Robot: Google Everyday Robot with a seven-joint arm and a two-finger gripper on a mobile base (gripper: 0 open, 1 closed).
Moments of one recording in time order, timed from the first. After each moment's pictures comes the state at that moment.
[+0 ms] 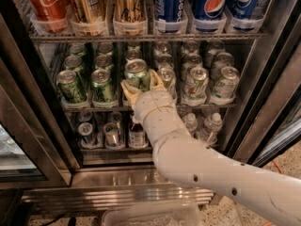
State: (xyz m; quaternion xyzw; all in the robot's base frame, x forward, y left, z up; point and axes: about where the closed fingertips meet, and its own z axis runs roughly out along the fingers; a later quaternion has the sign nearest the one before) arm 0.584 0.013 0.900 -0.18 0.67 0.04 0.72
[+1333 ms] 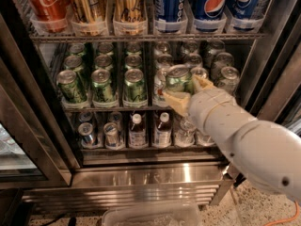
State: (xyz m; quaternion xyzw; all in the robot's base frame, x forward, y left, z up) arm 0.543 -0.100 0.905 -0.23 0.73 0.02 0.65
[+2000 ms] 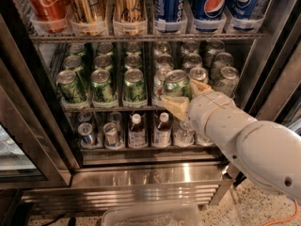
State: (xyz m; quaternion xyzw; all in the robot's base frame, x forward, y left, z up) arm 0.537 -0.094 0.897 -0.25 0.73 0.04 0.63
